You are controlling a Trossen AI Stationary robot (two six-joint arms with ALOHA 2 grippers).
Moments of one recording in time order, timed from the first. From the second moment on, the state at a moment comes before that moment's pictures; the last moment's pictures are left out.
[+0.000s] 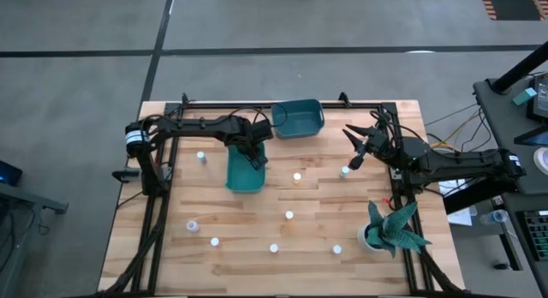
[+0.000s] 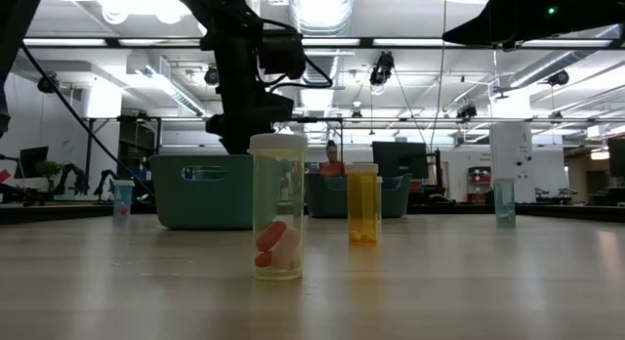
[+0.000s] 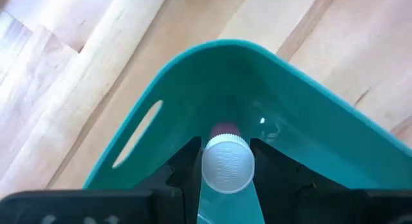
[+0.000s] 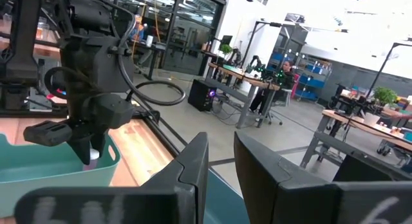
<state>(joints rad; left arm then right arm) 0.29 1.76 1.31 -0.84 -0.16 -0.33 -0.05 0.61 0.35 0.35 0.52 -0.35</state>
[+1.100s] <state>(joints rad) 0.29 1.76 1.26 -0.78 -0.16 -0.36 -0.05 0.61 0.35 0.35 0.52 -0.35</state>
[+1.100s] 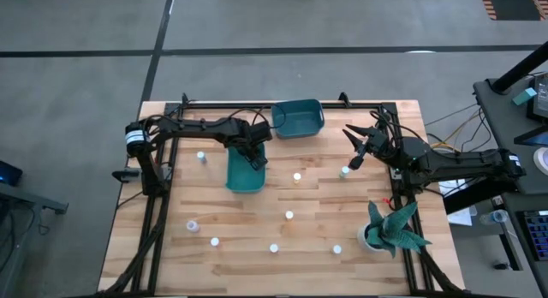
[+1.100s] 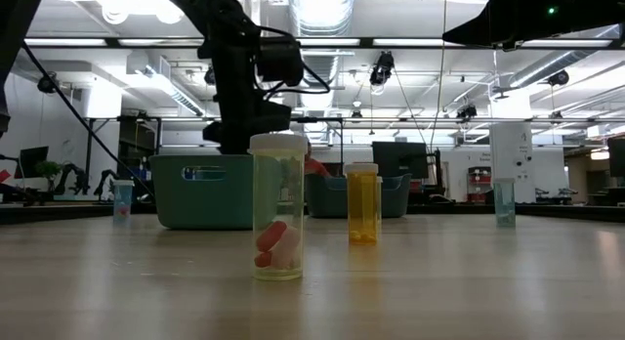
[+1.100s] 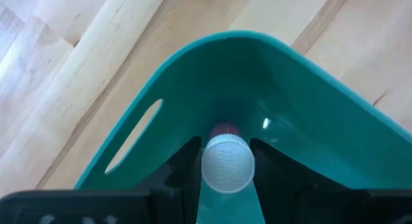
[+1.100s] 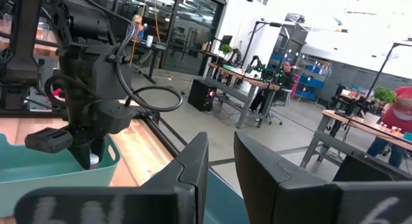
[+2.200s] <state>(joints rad) 0.30 1.62 1.27 -0.77 -0.20 -0.27 -0.05 0.61 0.35 0.35 0.52 -0.34</state>
